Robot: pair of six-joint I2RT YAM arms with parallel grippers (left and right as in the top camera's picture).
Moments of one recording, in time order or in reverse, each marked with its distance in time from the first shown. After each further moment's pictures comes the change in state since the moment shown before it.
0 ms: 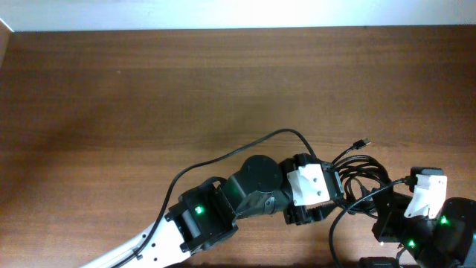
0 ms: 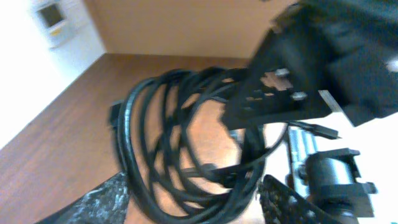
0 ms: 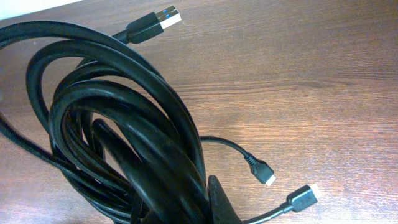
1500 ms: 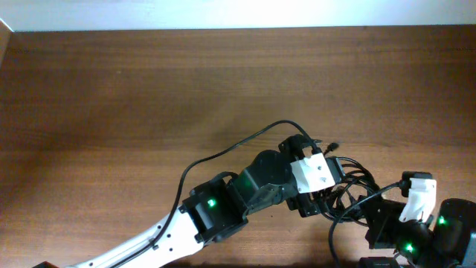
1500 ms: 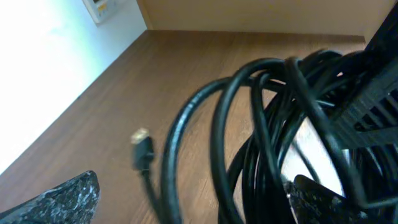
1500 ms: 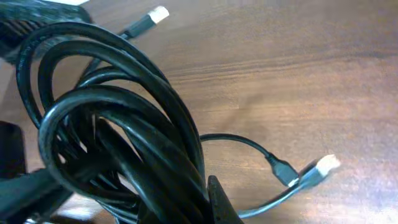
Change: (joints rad) left arm 0.007 0.073 0.000 0.020 -0.186 0.041; right arm 0.000 0.000 0.000 -0.043 -0.158 0.076
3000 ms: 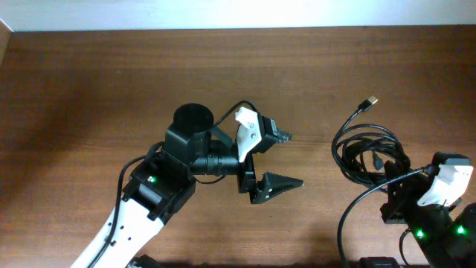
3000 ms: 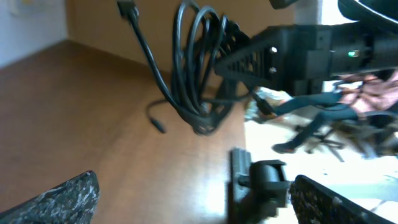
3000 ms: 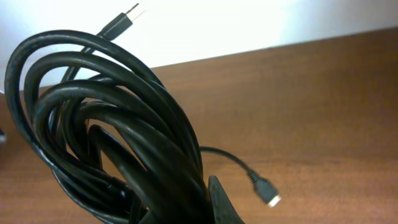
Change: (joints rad) left arm 0.436 -0.126 0.001 -0.073 0.783 -0.241; right arm 0.003 -0.023 -0.002 0.300 0.205 -0.046
